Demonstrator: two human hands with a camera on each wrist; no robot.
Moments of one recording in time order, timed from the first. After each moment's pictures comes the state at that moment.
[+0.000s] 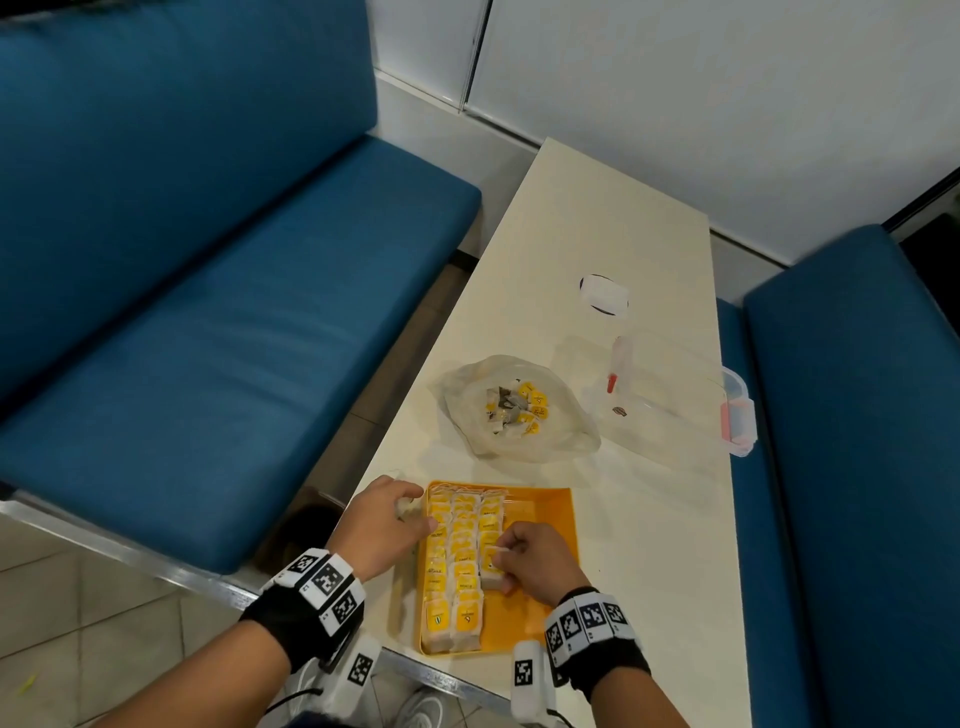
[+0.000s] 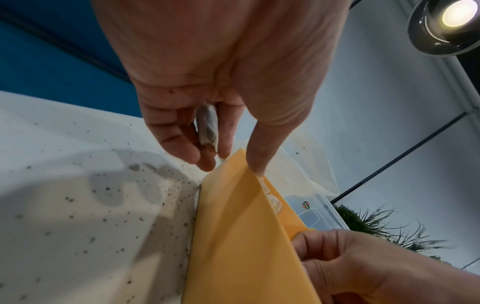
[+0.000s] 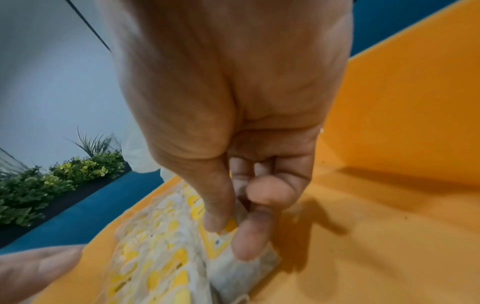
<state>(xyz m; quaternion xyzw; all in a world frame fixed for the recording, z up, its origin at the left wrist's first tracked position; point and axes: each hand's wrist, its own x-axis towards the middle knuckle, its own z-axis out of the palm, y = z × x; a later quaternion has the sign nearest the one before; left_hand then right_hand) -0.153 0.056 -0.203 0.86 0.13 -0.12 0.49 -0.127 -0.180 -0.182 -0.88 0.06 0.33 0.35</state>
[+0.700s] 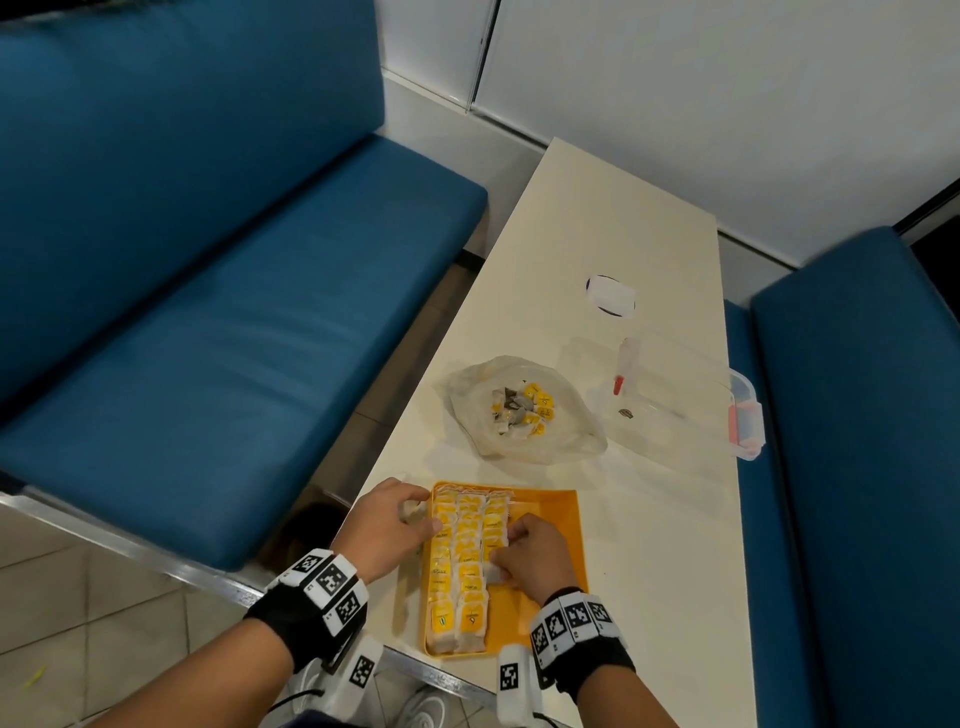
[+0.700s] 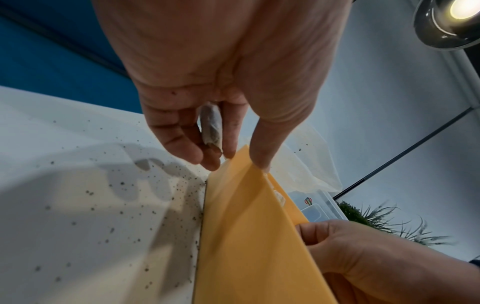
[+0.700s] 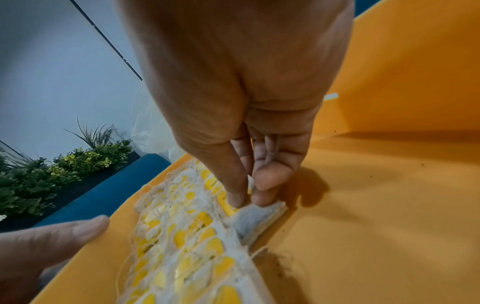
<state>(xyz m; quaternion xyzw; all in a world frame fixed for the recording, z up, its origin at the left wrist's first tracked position) -0.155 0.057 -0.197 0.85 0.12 -0.13 0.50 -0.125 -0.167 -0.203 -0.89 0.15 0.26 0.34</state>
